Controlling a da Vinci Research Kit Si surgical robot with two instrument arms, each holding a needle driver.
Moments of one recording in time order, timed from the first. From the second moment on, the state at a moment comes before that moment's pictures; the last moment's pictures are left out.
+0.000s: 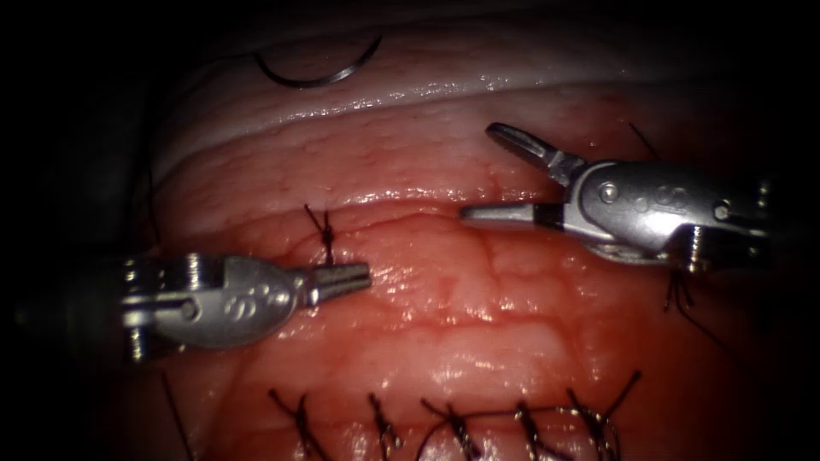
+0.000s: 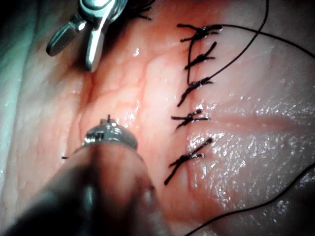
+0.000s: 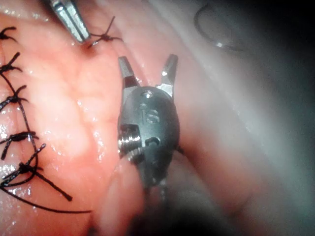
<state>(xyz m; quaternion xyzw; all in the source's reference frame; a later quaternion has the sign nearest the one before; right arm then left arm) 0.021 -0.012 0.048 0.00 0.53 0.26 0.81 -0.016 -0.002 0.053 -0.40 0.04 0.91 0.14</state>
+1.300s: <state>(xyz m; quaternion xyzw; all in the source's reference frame) 0.038 -0.015 0.054 -0.06 0.62 0.13 0.77 -0.012 0.002 0.056 -0.65 0.00 0.75 0.12</state>
